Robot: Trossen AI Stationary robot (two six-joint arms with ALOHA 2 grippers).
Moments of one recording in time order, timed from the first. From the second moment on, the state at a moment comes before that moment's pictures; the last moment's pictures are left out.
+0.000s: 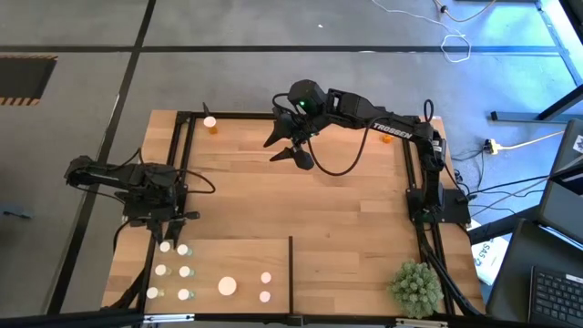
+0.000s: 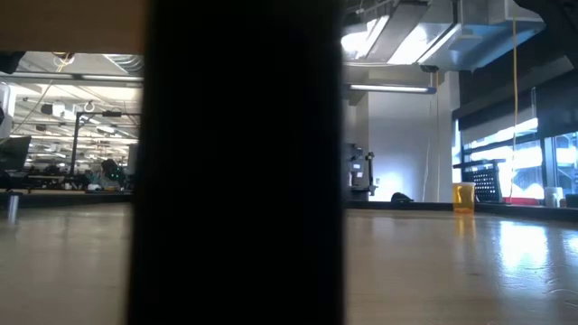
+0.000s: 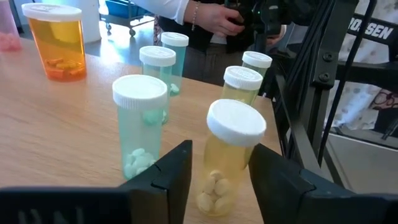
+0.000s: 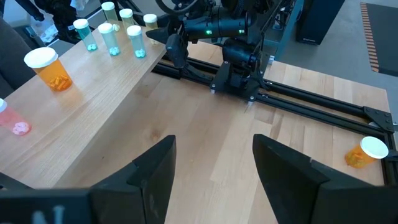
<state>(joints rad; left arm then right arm) -0.16 0.19 0.24 -0.32 1.15 0.11 -0.25 1.96 2.11 -0.77 -0.57 -0.39</state>
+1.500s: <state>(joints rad) -0.16 0.18 0.27 0.28 0.47 -0.50 -0.25 1.96 2.11 -0.77 -0.57 -0.39</state>
